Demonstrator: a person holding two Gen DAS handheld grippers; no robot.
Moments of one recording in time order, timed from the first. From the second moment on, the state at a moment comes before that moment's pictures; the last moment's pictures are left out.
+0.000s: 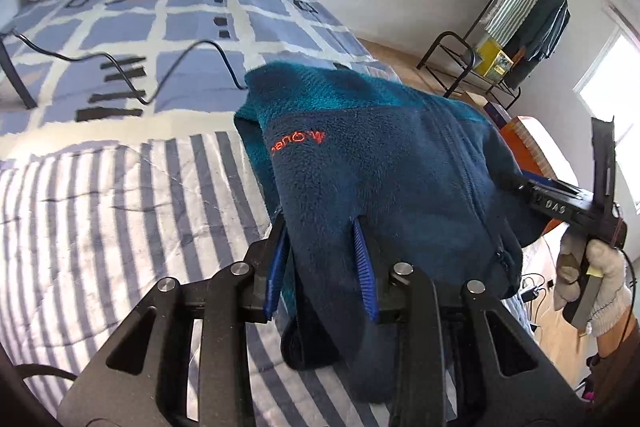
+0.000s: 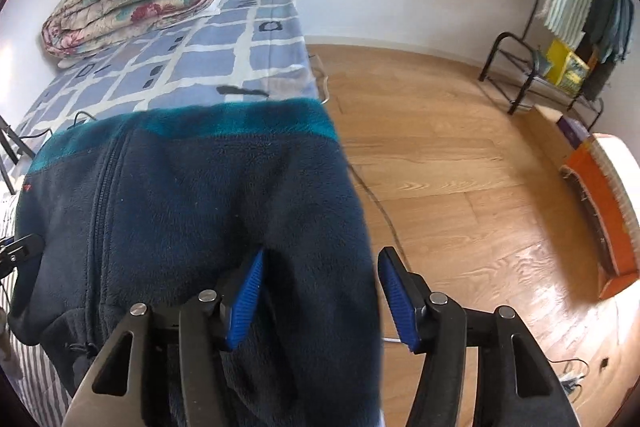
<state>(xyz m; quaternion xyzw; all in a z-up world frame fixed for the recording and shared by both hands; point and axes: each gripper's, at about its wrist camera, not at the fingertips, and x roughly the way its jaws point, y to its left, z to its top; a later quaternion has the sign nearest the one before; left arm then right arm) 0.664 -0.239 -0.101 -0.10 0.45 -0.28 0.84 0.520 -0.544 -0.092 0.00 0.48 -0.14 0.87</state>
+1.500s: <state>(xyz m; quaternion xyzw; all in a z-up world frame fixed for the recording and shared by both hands) 0.187 -0.069 0.193 0.01 0.22 -0.31 0.92 0.137 -0.296 0.181 -0.04 0.31 -0.09 0.95</state>
